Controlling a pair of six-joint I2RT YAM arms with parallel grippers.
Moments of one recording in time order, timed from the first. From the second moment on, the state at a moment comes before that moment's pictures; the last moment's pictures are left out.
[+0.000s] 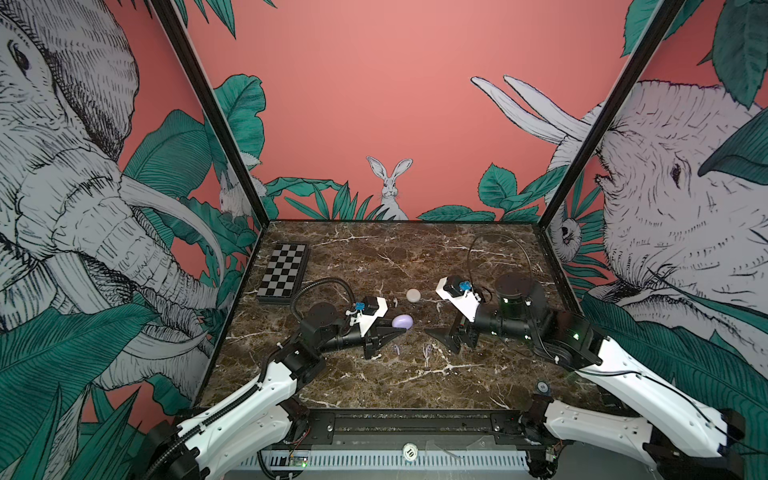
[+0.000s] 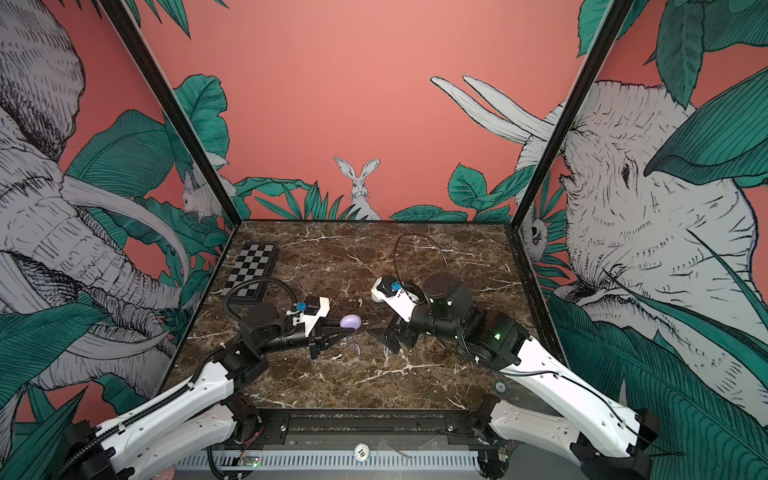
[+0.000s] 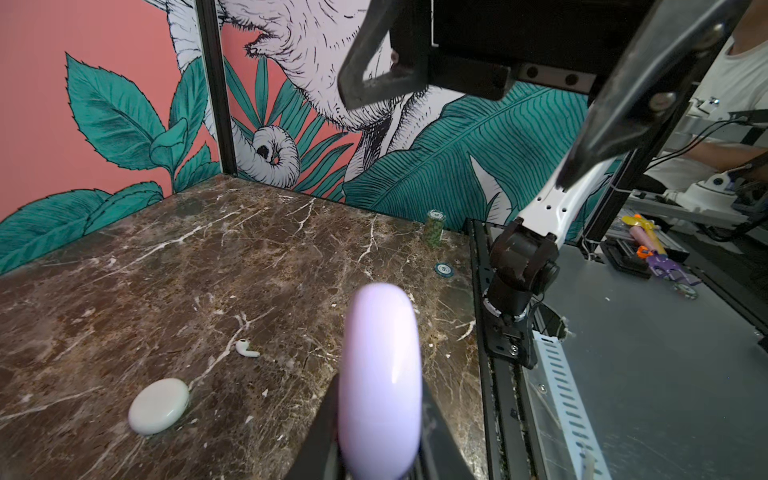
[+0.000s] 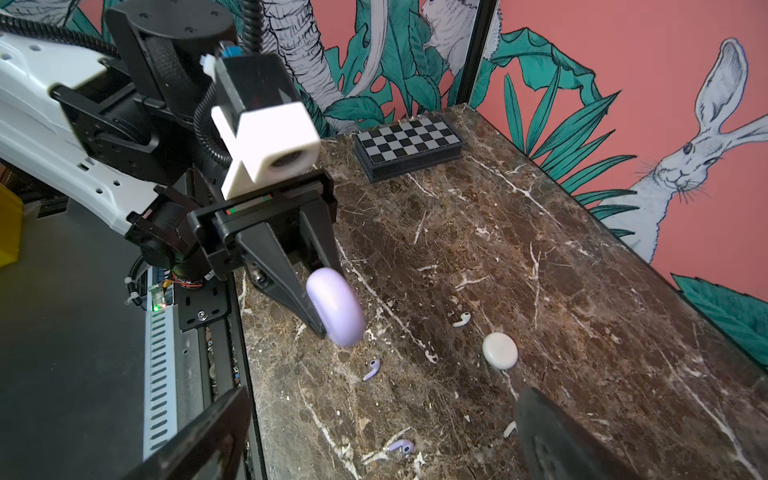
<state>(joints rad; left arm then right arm) -0.71 0.85 0.44 0.31 0.71 -0.06 0.93 0.97 1.16 -0.66 -0.19 -0.17</state>
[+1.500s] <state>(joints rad) -0.78 0.83 0.44 0.26 0.71 -0.08 1.19 1.15 1.26 -0.71 0.26 -0.45</state>
